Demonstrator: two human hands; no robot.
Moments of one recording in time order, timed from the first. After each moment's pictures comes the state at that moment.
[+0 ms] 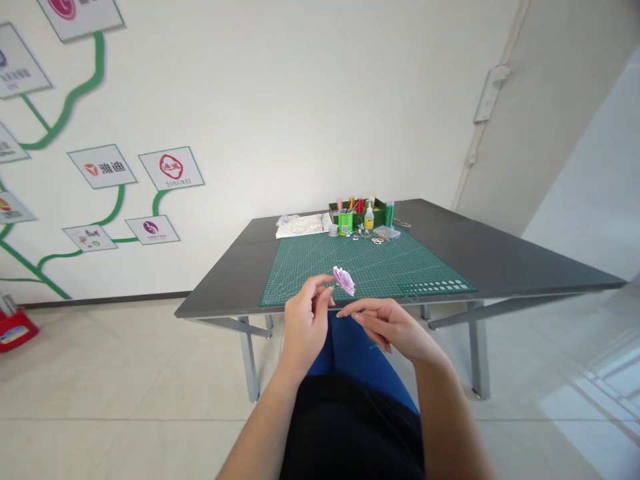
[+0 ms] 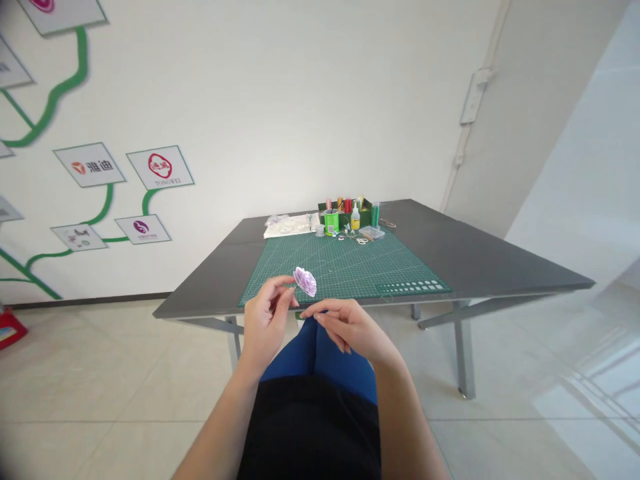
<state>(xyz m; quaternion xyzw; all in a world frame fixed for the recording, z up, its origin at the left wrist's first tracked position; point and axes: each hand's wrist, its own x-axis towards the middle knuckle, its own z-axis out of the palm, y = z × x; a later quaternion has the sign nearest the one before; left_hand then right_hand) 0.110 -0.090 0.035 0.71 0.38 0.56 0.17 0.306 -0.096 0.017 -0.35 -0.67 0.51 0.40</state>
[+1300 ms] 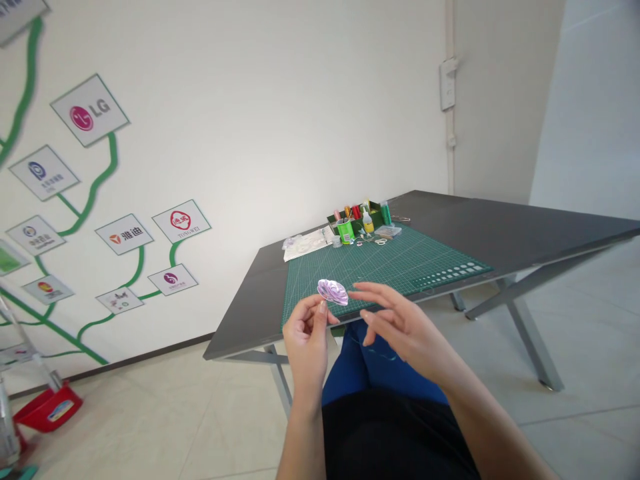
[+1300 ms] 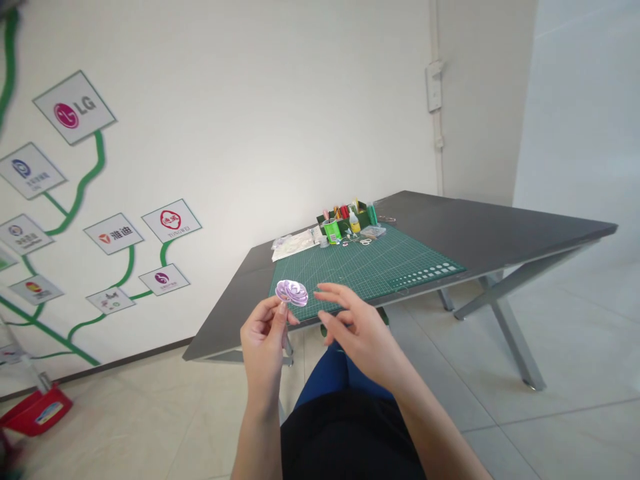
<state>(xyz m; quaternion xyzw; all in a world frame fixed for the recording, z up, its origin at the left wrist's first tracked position) 0.097 -0.103 0.053 0.59 0.37 0.64 0.34 0.273 -0.133 0.041 -0.41 -0.61 0.39 0.56</state>
